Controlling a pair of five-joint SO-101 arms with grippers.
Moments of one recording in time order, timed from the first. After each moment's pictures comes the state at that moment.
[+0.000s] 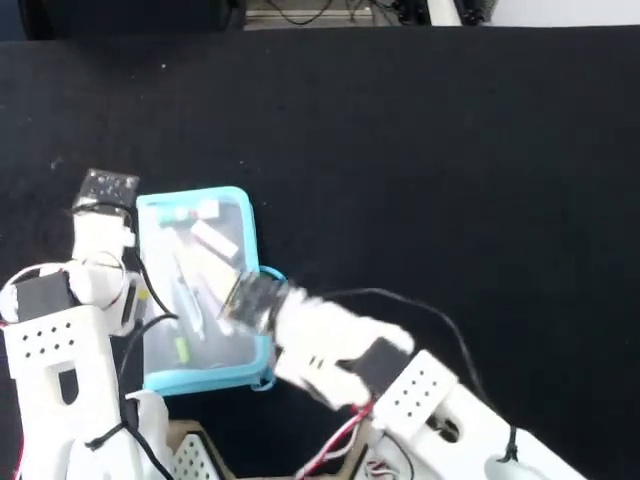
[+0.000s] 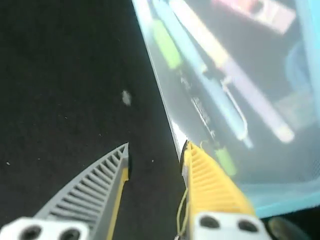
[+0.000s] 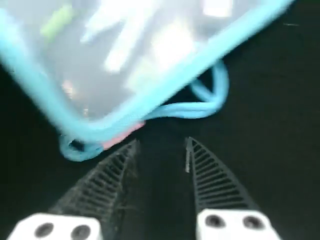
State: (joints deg) left arm -22.9 -51.0 48.7 79.3 -28.8; right arm -47.9 -59.2 73.8 54.7 20.2
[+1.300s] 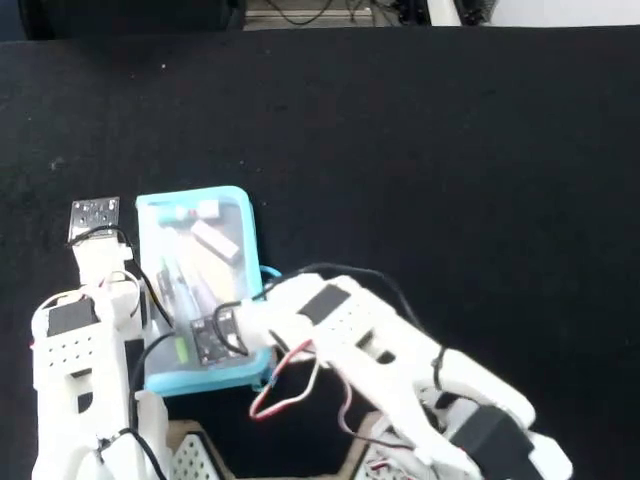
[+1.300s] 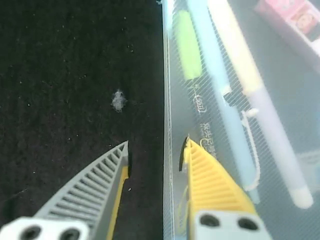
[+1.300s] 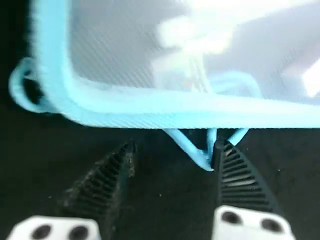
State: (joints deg) left arm -23.3 -51.9 70.2 56.0 -12.3; right arm -41.6 -21.1 59.3 43.3 66.6
